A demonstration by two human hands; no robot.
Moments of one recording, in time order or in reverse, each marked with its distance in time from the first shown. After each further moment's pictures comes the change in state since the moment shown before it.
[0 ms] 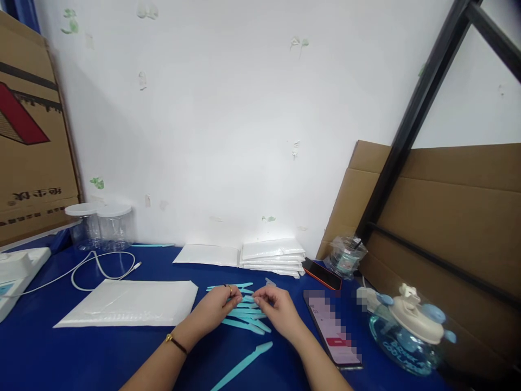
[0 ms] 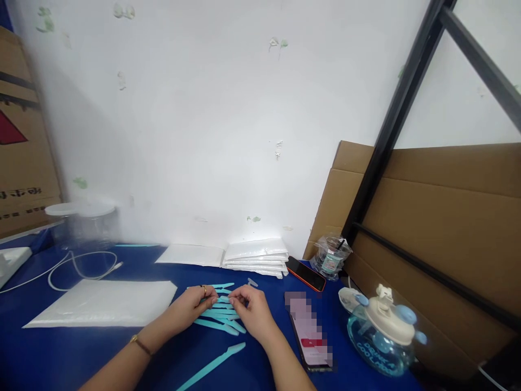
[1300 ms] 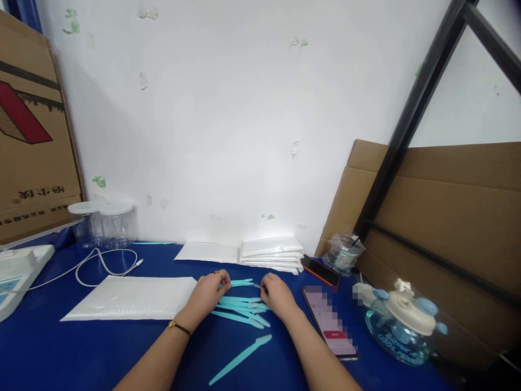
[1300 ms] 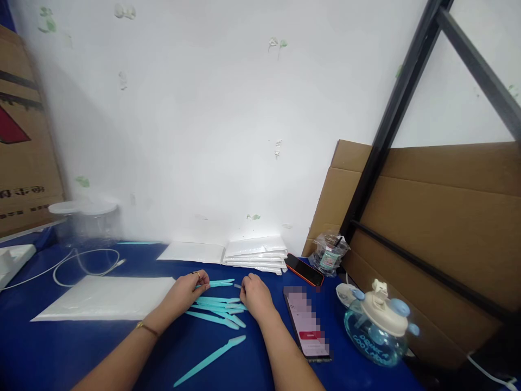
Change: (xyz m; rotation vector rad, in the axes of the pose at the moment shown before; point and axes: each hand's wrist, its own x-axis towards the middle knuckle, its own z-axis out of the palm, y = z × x) left_hand 0.007 -0.021 -0.011 0.207 0.141 -0.204; right_hand 0.025 0.035 0.000 -0.775 -0.056 -0.004
